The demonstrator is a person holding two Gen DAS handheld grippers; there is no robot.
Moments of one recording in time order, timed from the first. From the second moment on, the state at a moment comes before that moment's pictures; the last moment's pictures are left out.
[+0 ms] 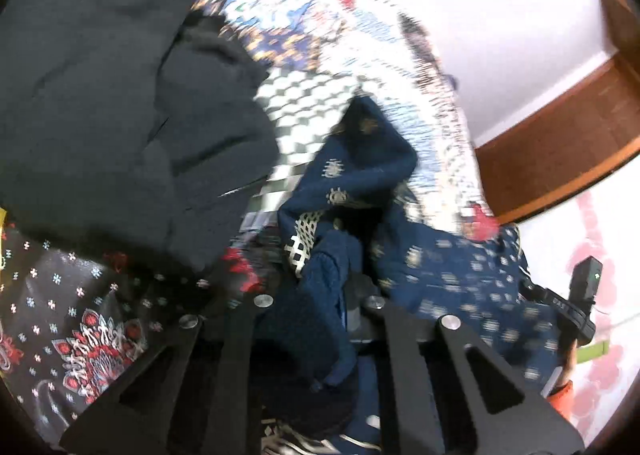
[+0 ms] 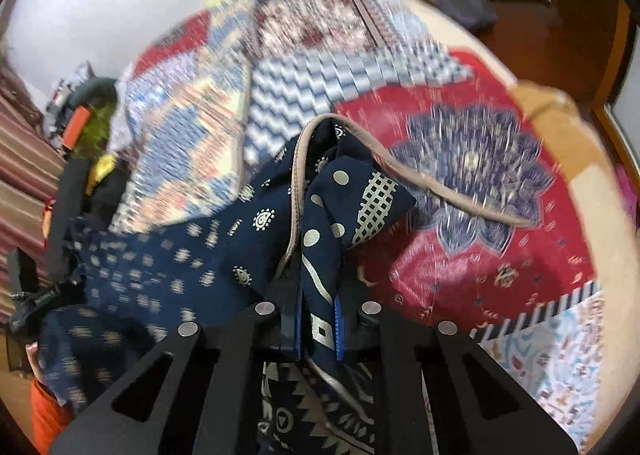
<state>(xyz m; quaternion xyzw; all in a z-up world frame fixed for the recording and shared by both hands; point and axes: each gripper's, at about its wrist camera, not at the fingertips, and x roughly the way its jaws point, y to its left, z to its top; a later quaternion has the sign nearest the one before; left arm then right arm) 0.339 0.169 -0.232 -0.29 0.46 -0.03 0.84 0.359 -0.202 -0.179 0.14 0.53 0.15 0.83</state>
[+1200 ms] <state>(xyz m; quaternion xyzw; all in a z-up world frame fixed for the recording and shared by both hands) 0.533 0.164 -0.204 -0.09 0.44 0.05 0.89 0.520 -0.151 -0.154 0.02 0.46 0.11 0.88</state>
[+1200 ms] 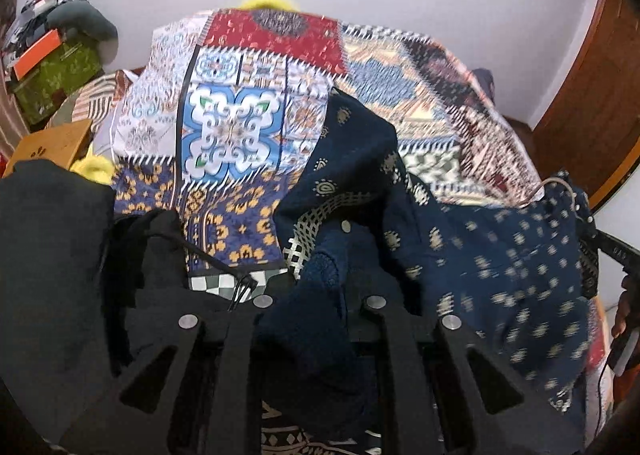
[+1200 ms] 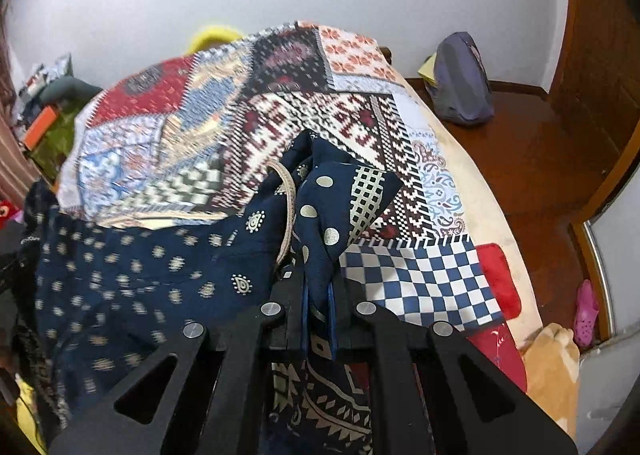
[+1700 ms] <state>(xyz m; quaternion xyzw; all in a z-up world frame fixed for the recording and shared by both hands) 0.499 0.152 -0.195 -0.05 0.46 0.06 0.88 0.496 -0.153 -0.144 -0.04 0.49 0.08 0.87</state>
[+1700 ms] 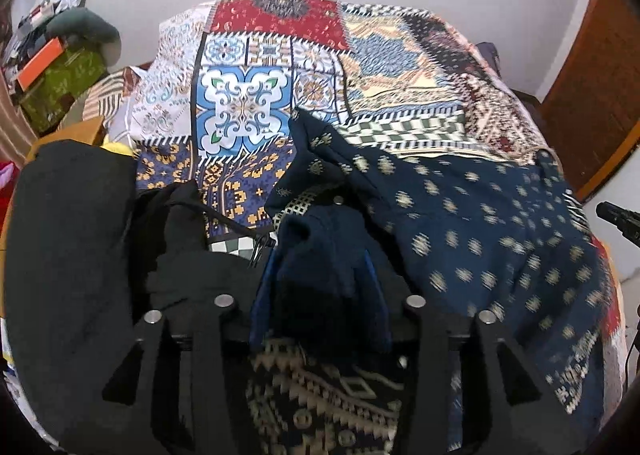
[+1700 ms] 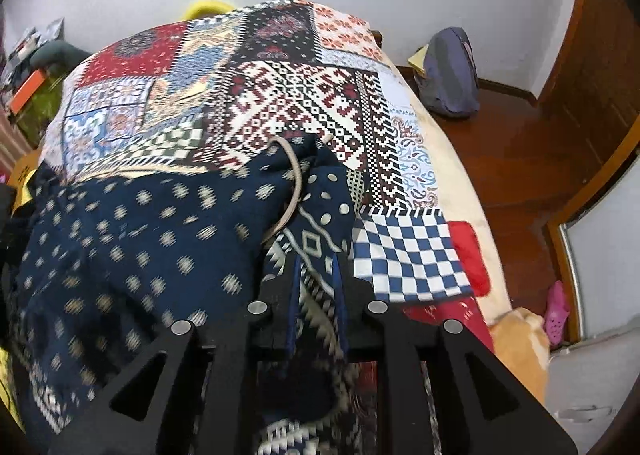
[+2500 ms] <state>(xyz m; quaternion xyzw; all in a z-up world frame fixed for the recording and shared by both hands) 0.301 0.112 -0.151 -0.04 0.46 -0.01 0.89 0.311 -0.167 -0.062 -0.06 0.42 0.13 0.90</state>
